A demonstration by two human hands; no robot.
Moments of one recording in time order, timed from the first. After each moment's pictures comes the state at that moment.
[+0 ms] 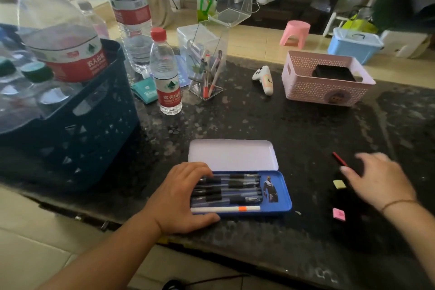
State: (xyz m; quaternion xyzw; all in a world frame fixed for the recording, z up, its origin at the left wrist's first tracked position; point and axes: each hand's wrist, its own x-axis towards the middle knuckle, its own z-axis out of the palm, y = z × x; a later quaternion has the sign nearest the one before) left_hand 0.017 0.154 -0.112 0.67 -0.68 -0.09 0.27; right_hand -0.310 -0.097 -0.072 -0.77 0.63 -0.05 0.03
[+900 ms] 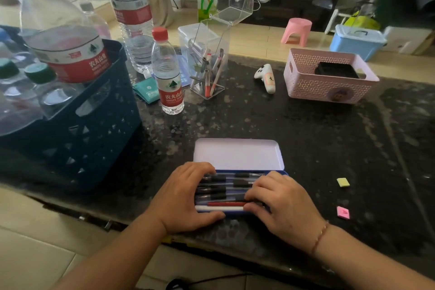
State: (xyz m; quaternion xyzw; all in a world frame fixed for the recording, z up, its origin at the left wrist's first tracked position) left_hand 0.015 0.153 -0.112 0.68 -0.67 -0.08 0.28; right_hand -0.205 0.030 -0.077 -0.97 0.19 -0.12 0.09
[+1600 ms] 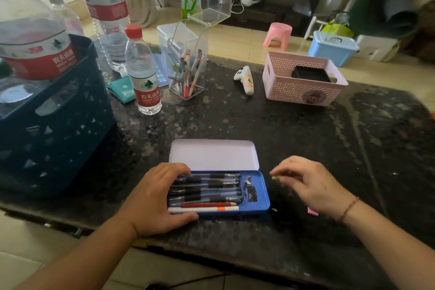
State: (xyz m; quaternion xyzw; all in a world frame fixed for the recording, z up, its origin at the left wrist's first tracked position) left_hand 0.016 0.152 -0.115 0.68 -0.67 -0.10 0.29; right_hand -0.266 -0.041 -0.047 -0.89 0.35 -0.08 0.27
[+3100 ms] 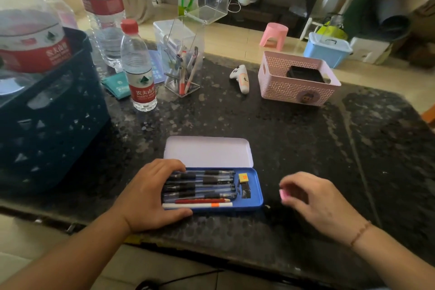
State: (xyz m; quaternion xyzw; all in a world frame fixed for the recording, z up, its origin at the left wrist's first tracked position) left_hand 0.017 0.151 -0.115 0.67 -0.68 -0.09 0.30; right_hand -0.296 -0.013 -0.042 -0.91 0.36 -0.04 0.19
